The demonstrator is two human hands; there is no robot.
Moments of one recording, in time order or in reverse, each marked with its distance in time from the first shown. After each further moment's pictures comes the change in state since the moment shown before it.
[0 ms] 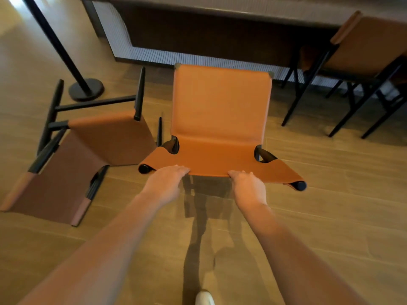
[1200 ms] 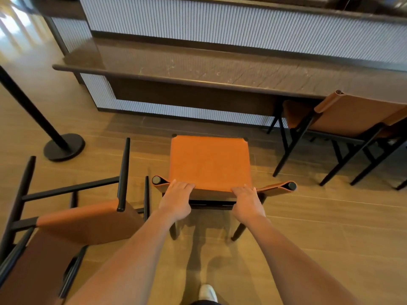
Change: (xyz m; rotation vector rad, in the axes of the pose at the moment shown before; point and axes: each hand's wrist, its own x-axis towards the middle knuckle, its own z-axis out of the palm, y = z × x) left_hand 0.306 -0.047 -0.172 -0.093 -0.024 0.044; right_hand 0.309 0.011 -0.147 0.054 -0.156 0.109
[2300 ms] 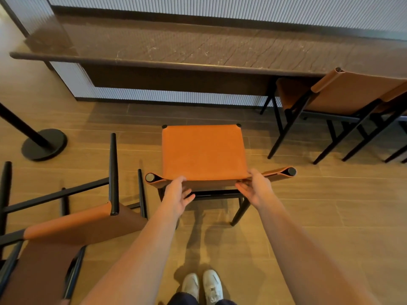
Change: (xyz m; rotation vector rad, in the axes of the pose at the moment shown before) left_hand 0.059 0.004 -0.015 -1.884 -0.015 -0.923; right_hand 0.063 0.008 -0.029 1.849 0.146 0.833
